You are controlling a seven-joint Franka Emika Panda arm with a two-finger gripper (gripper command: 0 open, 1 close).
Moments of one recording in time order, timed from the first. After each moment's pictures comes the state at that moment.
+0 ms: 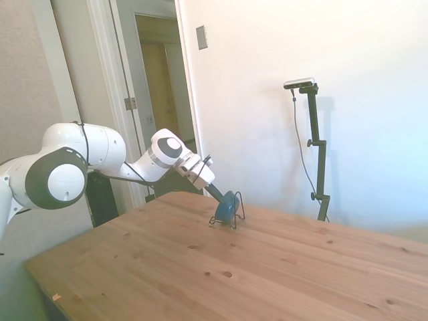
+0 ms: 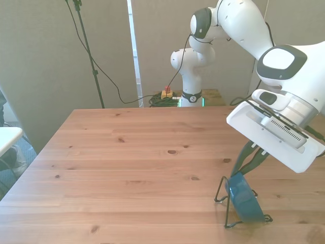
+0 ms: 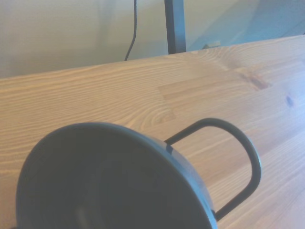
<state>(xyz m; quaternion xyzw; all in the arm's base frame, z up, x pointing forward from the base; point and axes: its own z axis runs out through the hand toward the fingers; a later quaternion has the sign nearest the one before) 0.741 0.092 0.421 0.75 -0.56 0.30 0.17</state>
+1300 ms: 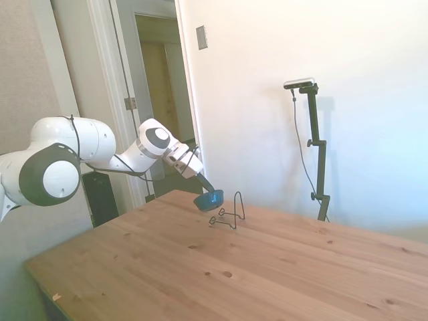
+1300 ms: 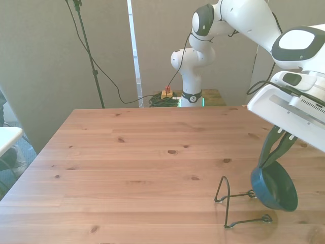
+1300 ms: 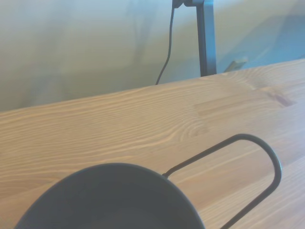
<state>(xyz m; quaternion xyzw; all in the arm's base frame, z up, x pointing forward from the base) 0.728 0.138 0.459 0.77 -0.54 0.31 0.13</state>
